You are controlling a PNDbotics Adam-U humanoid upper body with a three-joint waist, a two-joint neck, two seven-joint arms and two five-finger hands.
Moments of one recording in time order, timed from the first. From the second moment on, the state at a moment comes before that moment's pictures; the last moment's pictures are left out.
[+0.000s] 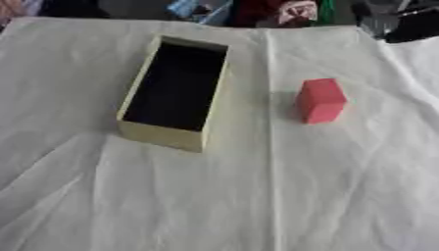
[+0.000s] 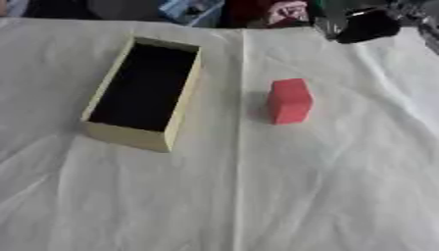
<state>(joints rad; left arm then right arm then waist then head) -0.33 0.29 0.22 -1.98 -0.02 -0.29 0.49 -1.08 -0.90 0.52 -1.34 0.35 -0.21 0.18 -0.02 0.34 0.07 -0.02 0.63</state>
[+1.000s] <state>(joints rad) -0.33 0.29 0.22 -1.98 -0.02 -0.29 0.49 -1.19 -0.69 0.48 -0.93 0.64 -0.50 0.49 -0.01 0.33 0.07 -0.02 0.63</state>
